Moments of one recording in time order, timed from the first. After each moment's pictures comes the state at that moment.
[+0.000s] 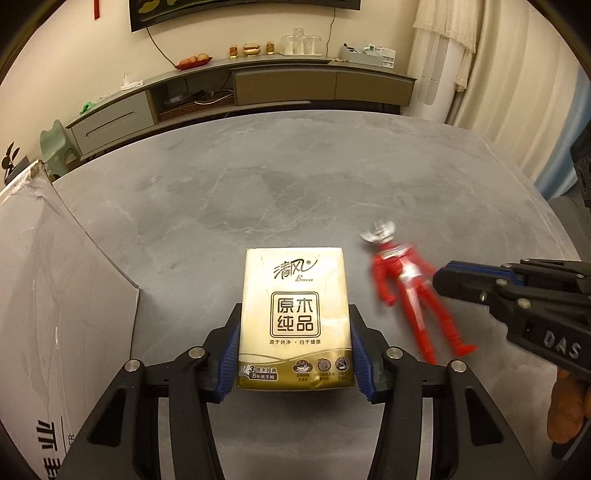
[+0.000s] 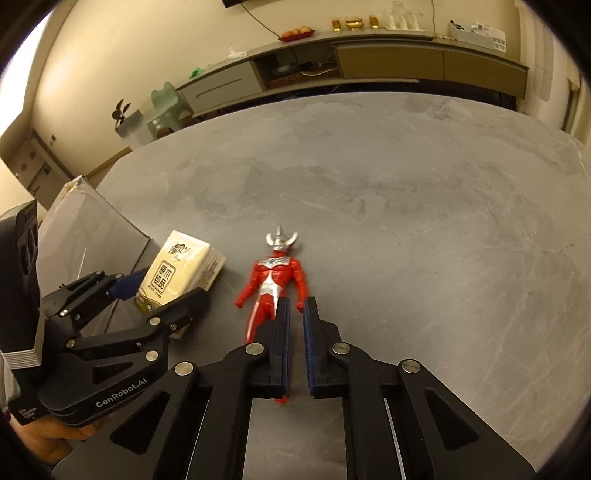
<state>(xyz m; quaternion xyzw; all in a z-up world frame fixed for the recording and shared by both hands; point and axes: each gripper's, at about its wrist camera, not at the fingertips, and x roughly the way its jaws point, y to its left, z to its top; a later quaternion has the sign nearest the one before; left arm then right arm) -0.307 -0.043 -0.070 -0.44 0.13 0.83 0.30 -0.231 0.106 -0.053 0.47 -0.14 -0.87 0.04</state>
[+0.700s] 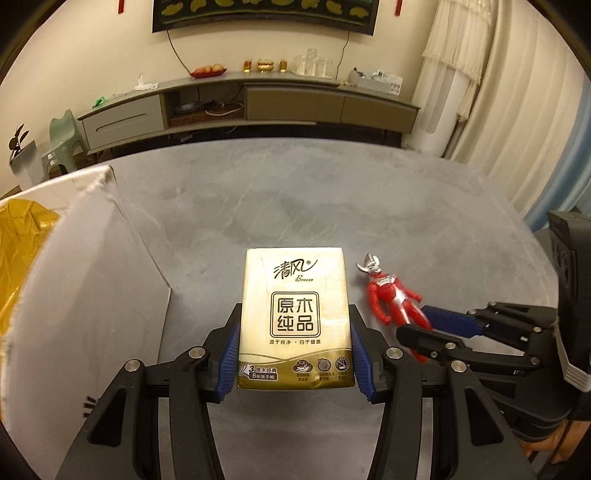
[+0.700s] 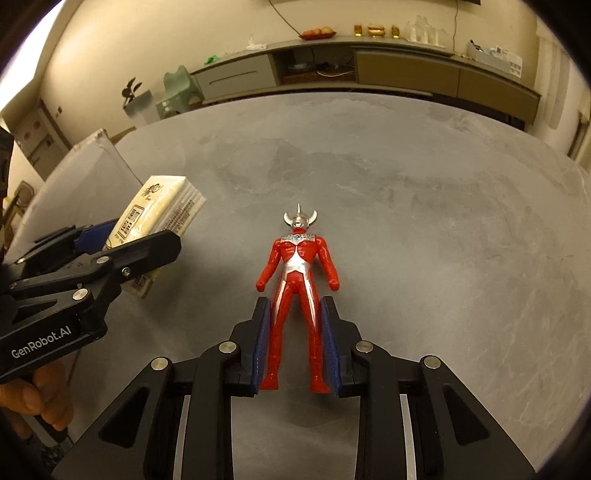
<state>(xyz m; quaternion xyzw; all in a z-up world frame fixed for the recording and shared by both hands) -0.305 -0.075 -0.035 -0.42 0.08 0.85 0.31 -0.215 0.073 -0.053 0.47 -0.09 -0.88 0.05</state>
